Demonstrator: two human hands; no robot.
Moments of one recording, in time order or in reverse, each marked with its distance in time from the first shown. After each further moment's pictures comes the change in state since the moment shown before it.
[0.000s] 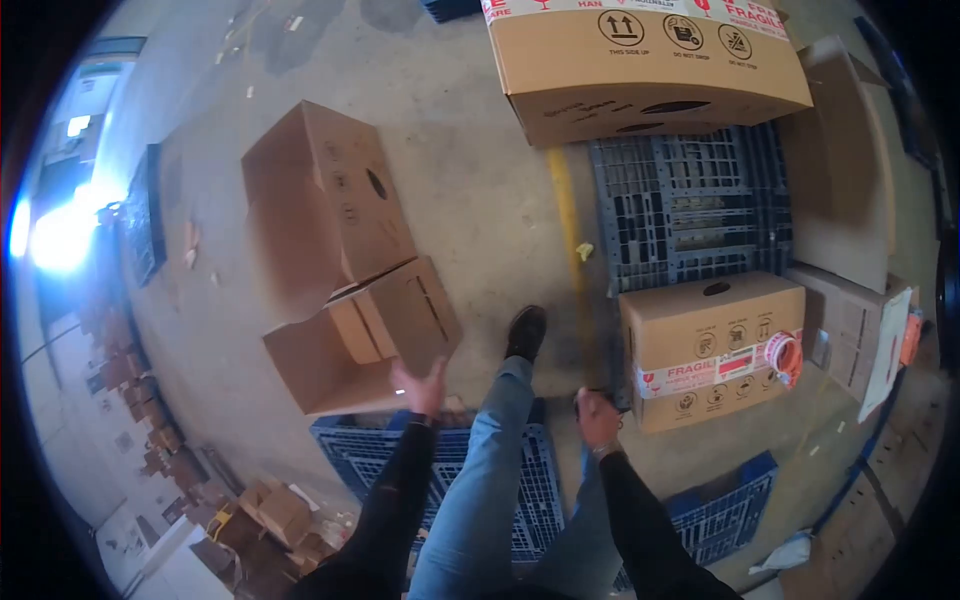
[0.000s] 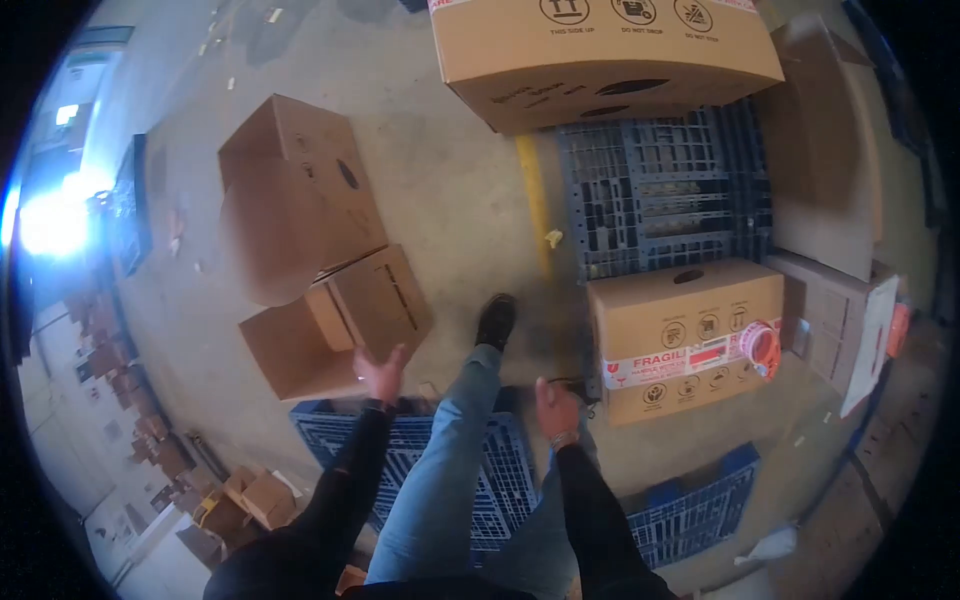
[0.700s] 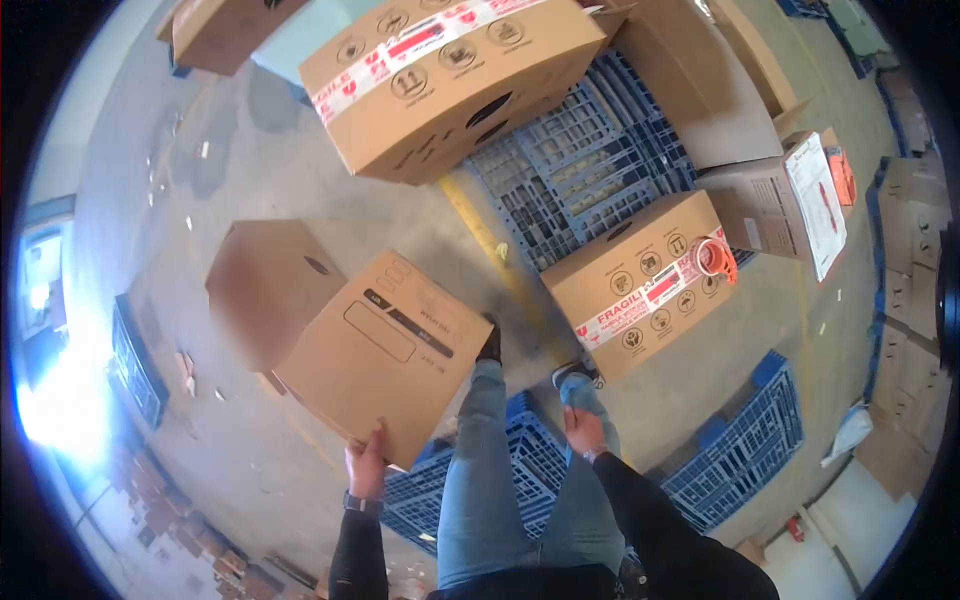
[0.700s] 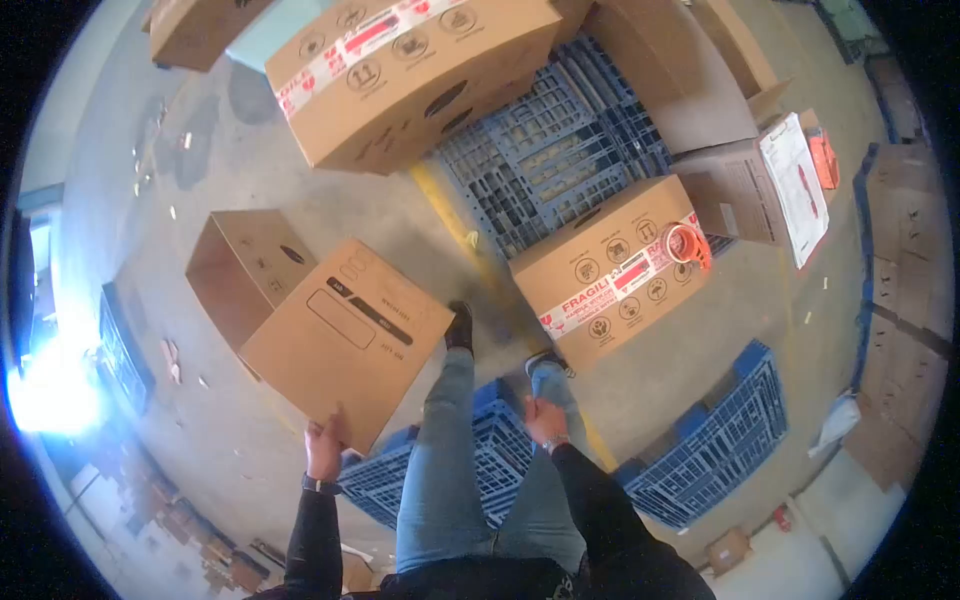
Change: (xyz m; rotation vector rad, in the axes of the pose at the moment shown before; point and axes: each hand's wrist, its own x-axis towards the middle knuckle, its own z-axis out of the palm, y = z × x) left_hand -0.055 0.123 -0.221 -0.462 -0.704 -0.046; right_hand -0.116 0.048 -0.018 0.078 -0.034 0.307
